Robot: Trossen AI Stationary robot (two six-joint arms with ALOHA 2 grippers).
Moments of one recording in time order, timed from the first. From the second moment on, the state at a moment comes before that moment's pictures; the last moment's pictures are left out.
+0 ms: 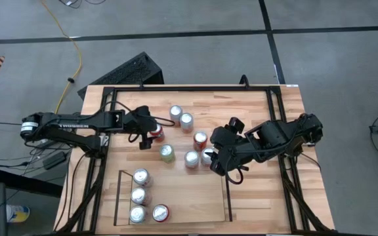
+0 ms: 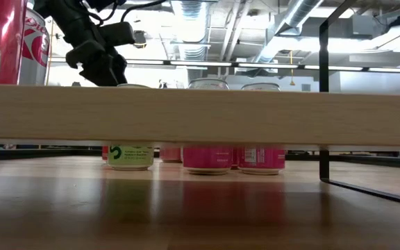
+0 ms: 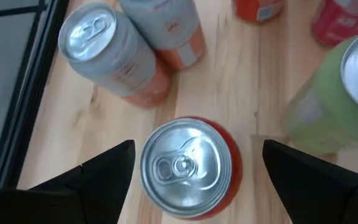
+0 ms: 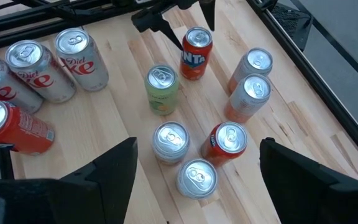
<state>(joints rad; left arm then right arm) 0.16 1.10 0.75 -0.45 -0.21 0.19 0.42 1.80 2.25 -1.46 0.58 0.68</state>
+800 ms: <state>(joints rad) 0.23 1.16 0.73 -0.43 -0.13 0.17 0.42 1.80 2.25 -1.47 0.58 0.67</state>
